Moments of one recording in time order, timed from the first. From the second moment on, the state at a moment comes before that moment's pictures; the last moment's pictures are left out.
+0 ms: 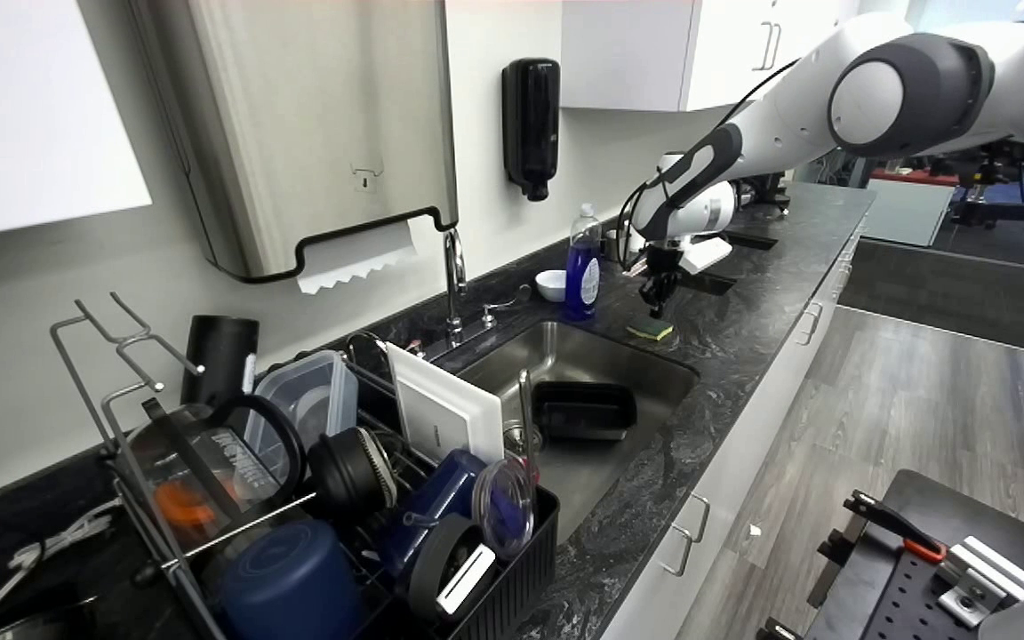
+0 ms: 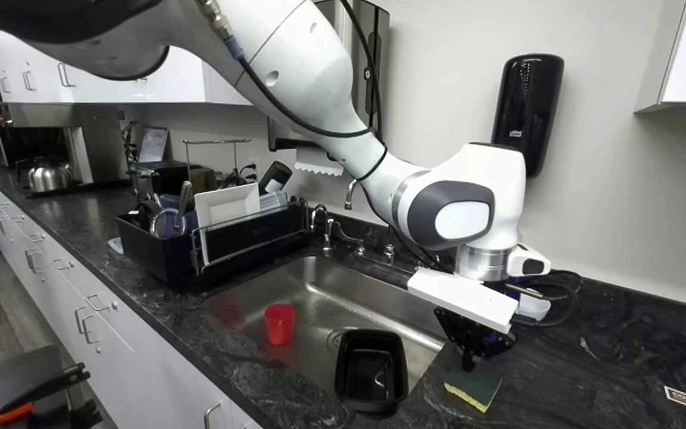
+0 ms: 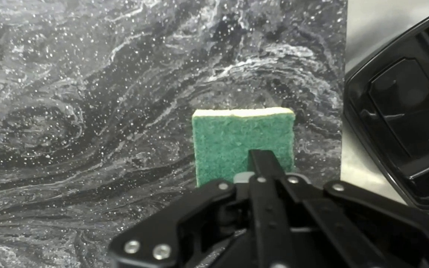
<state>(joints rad) -0.35 0.85 -0.11 -1.45 0.07 2.37 -0.52</state>
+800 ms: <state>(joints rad) -0.35 0.92 -0.10 -1.40 0.04 2.40 -0.52</state>
